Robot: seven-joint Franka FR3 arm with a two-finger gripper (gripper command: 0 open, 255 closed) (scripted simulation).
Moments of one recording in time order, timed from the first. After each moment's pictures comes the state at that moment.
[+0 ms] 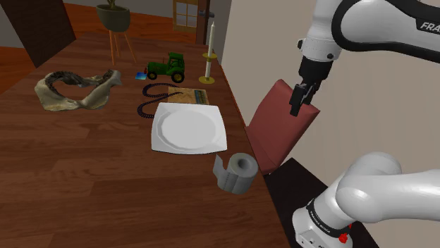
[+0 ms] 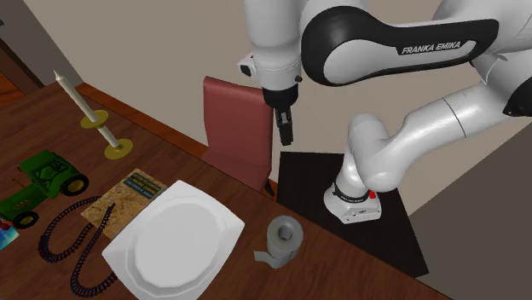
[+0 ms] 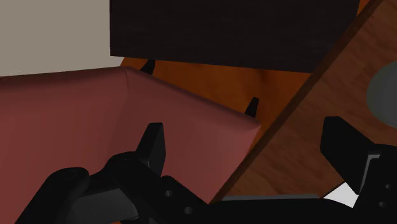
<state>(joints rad) 0.00 -0.82 0.07 -2.40 -0.03 1.45 -0.08</state>
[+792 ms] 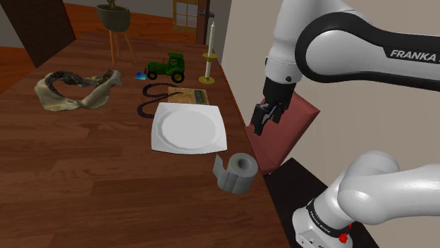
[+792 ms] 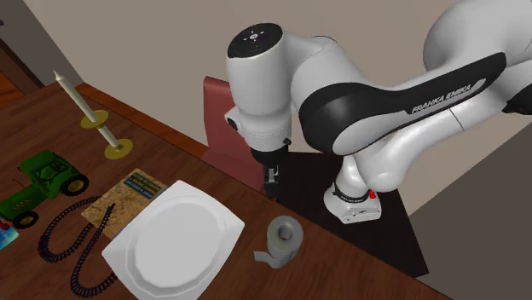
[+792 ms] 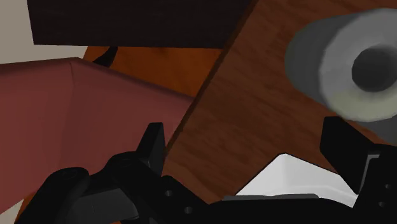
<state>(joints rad) 0.06 -0.73 0.28 -2.45 0.16 1.63 0.18</state>
